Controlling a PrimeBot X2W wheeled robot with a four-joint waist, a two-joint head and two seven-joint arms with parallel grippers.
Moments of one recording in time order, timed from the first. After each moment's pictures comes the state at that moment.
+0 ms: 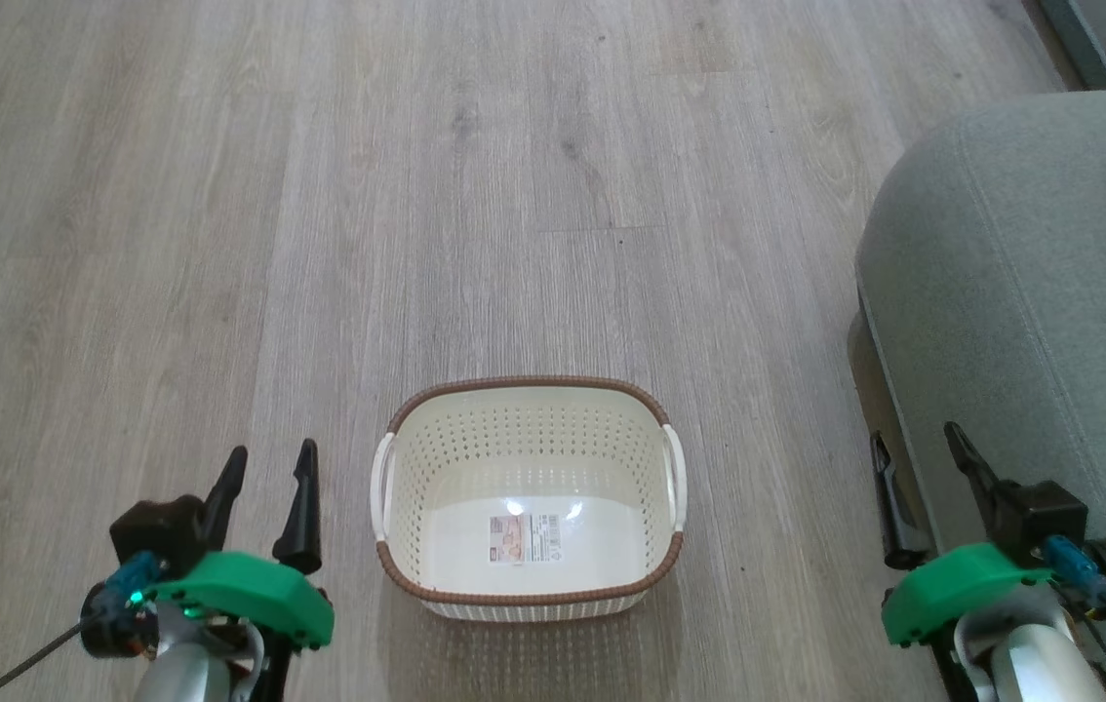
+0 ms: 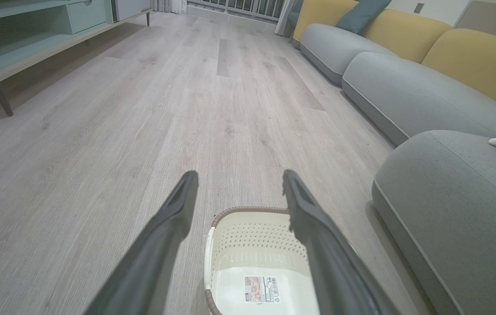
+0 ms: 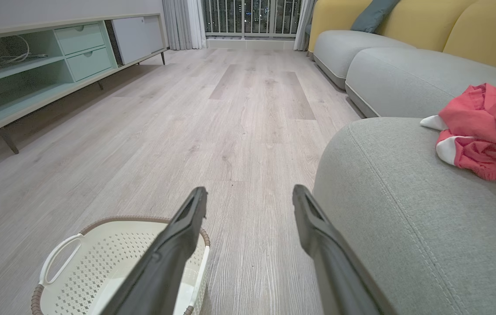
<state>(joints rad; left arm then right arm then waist) -0.12 0.04 -0.02 0.42 -0.28 -0.10 -0.26 -0.07 -0.05 -0.06 0.36 0.04 0.13 -0.26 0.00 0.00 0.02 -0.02</state>
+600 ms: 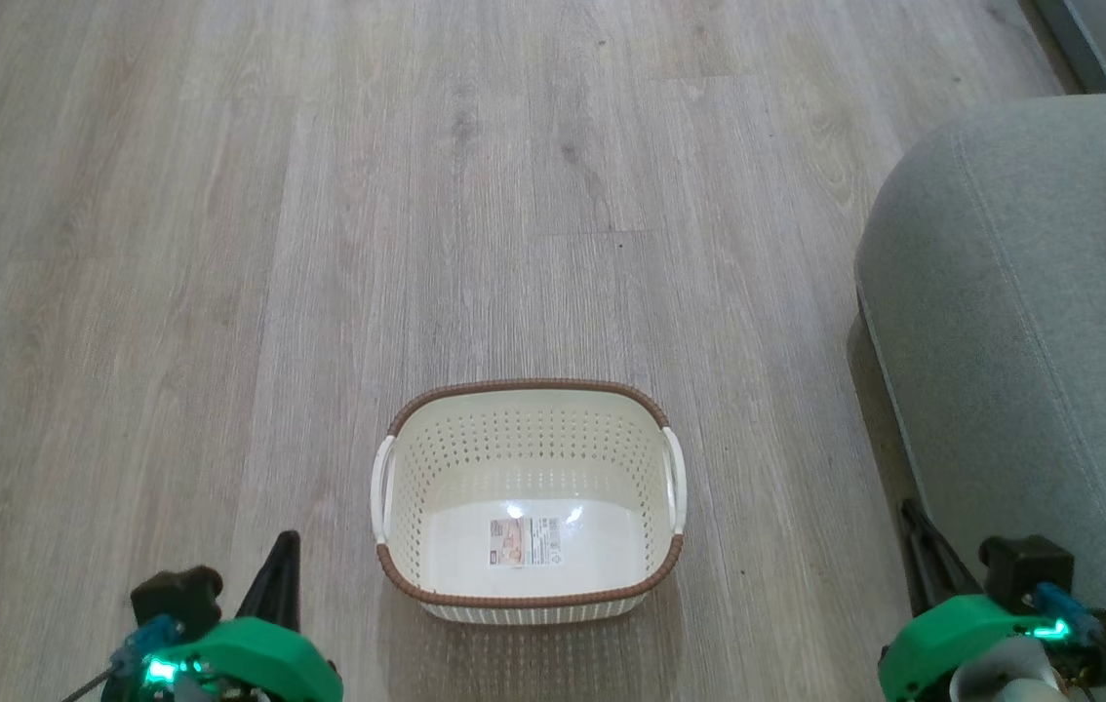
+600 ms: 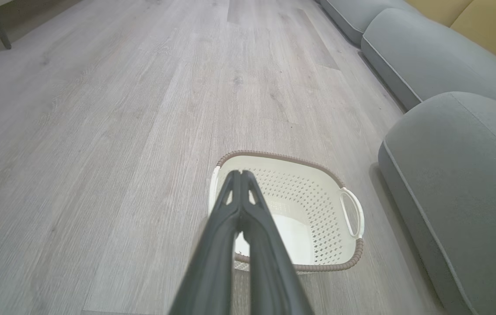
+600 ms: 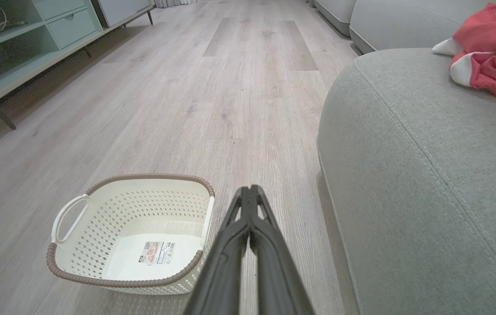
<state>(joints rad) -0.04 0.04 -0.03 0.50 -0.32 -0.10 -0.24 -0.01 -0.05 -0.06 0.46 0.09 0.13 -0.24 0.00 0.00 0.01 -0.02</state>
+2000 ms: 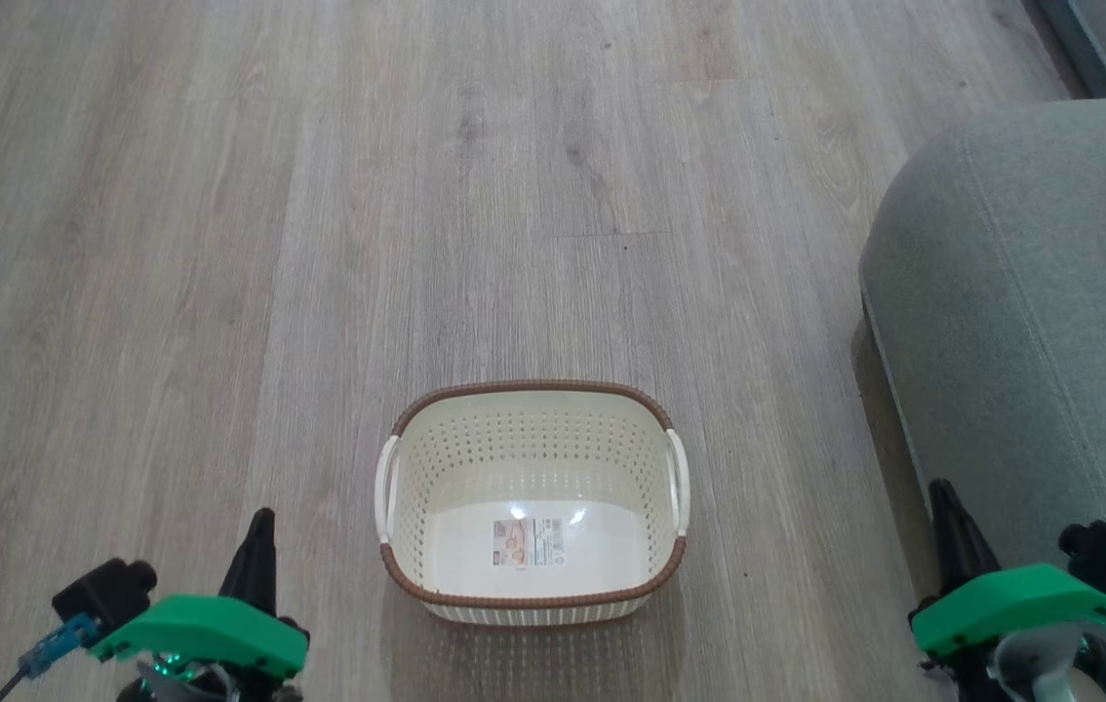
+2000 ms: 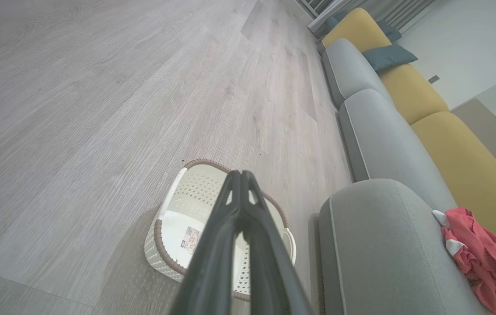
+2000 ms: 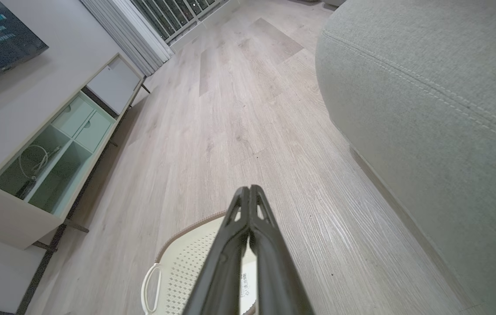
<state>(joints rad) -0.04 0.04 0.00 0.43 -0.76 -0.10 -0.12 -0.02 -0.05 -0.08 0.40 0.61 0.13 -0.12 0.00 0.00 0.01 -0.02</state>
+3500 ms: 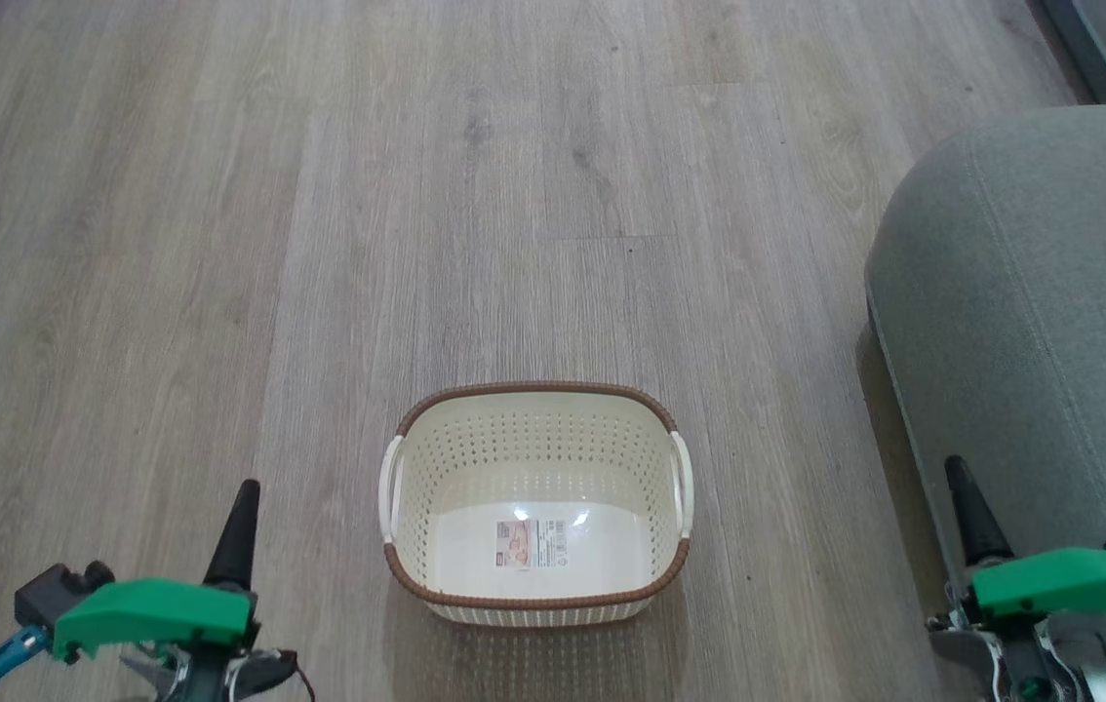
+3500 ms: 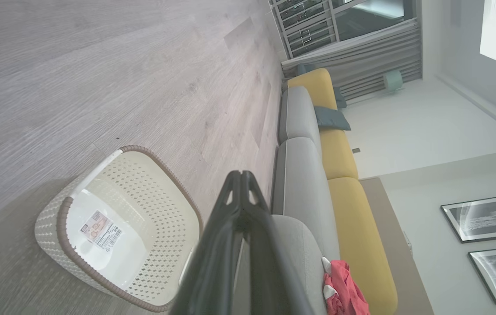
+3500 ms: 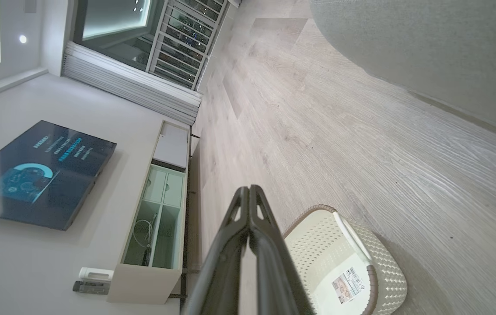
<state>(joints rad) -0.05 0.04 0.04 0.34 -1.22 -0.11 0.00 -0.03 -0.05 -0.11 0.34 1.15 0.13 0.01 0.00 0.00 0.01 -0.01</state>
